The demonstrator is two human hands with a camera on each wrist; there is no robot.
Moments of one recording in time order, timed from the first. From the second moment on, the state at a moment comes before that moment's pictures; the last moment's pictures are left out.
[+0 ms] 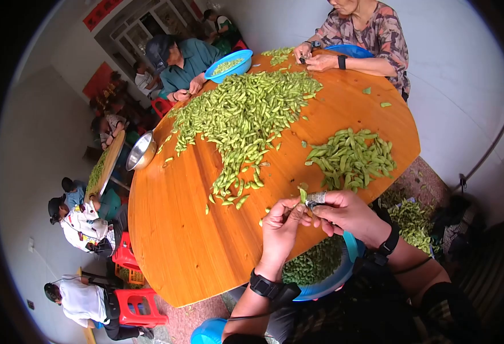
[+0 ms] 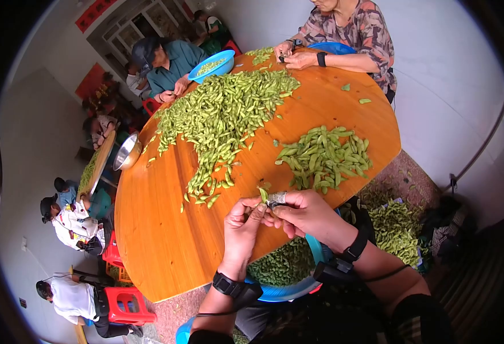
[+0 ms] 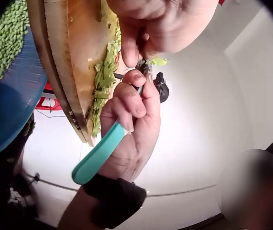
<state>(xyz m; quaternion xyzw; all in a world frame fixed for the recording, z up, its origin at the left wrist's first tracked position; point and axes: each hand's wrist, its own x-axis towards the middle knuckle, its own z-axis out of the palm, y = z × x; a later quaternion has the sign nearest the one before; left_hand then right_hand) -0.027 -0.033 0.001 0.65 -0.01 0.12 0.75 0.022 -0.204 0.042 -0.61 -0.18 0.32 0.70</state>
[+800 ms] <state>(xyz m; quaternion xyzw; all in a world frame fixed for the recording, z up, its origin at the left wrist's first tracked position) -0.032 -0.041 0.009 0.86 -0.01 0.26 0.44 0.017 -0.201 0.046 -0.60 -0.16 0.30 0.73</state>
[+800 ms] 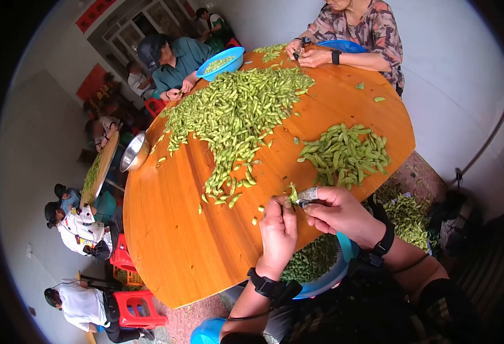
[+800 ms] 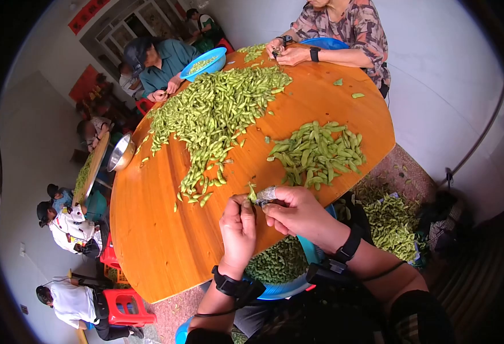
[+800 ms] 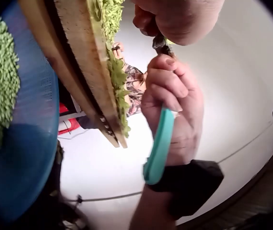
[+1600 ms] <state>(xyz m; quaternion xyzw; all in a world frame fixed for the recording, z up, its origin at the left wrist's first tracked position) -0.039 0.021 0.001 0.97 0.11 0.16 0.16 0.089 -0.246 -0.008 -0.66 -0.04 0.09 0.75</state>
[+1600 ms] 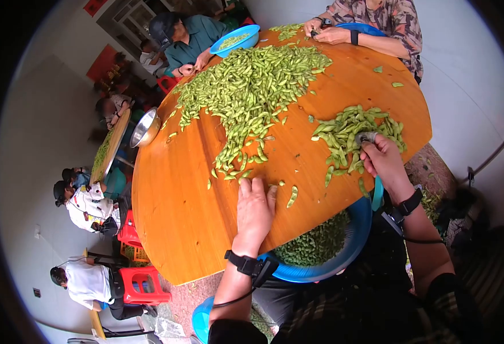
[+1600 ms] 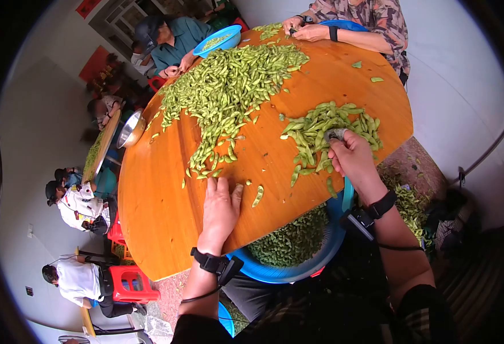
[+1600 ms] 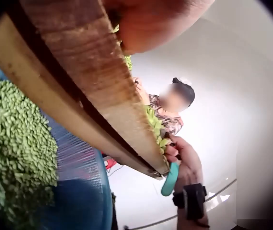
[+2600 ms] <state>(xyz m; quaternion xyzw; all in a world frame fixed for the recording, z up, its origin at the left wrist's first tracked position) -0.114 -0.073 -0.040 0.95 -0.10 0.14 0.25 0.083 -0.248 -0.006 -0.66 -0.06 0.08 0.74</state>
